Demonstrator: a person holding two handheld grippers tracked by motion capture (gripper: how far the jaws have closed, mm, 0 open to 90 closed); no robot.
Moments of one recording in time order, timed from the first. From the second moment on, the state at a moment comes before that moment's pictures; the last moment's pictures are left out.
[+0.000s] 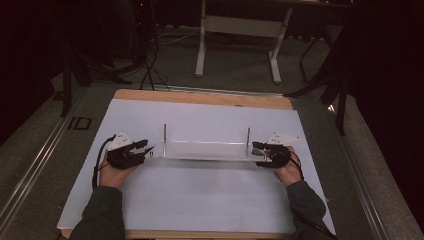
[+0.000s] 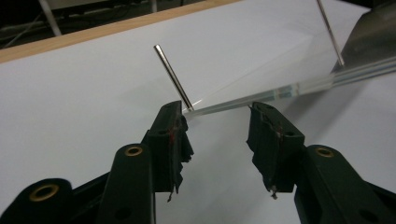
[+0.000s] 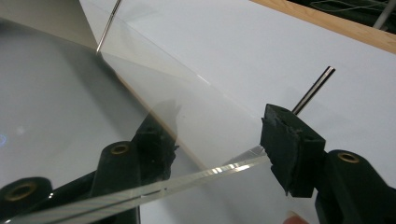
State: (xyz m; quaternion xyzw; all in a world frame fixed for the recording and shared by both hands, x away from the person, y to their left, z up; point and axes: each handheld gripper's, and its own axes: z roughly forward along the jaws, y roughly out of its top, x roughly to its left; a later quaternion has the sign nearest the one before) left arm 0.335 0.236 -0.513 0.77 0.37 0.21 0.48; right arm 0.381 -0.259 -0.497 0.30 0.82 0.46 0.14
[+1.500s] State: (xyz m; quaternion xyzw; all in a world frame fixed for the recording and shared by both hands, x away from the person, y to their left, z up) left arm 0.343 0.208 -0.501 0.74 0.32 0.23 0.55; right arm 0.391 -0.261 -0.491 0.32 0.80 0.49 0.14
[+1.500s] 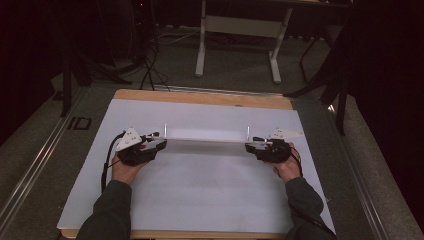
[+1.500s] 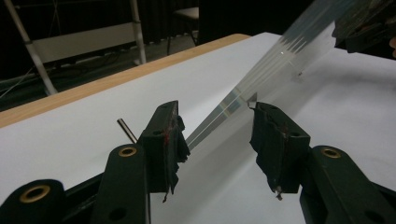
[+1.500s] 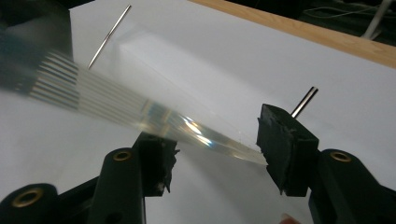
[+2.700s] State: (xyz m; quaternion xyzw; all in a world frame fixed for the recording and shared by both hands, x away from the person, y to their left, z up) left arm 0.377 0.195 -0.493 0.71 0.37 0.25 0.55; right arm 0.406 -0.254 -0.487 0.32 0.78 0.49 0.21
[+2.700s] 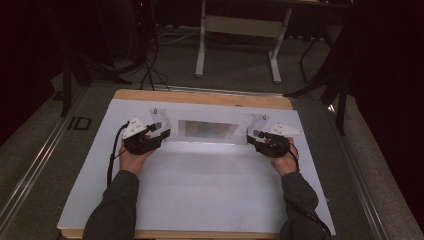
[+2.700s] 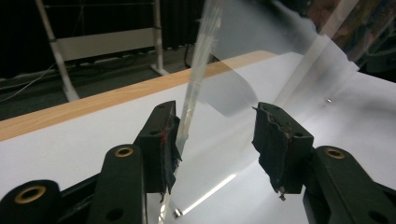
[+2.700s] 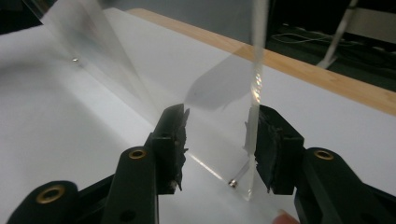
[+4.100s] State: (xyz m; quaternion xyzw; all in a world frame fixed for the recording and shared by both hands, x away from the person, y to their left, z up) left arm 0.388 0.179 -0.484 0.70 0.42 0.26 0.51; right arm 0.421 -0.249 -0.478 0.36 0.78 0.48 0.20
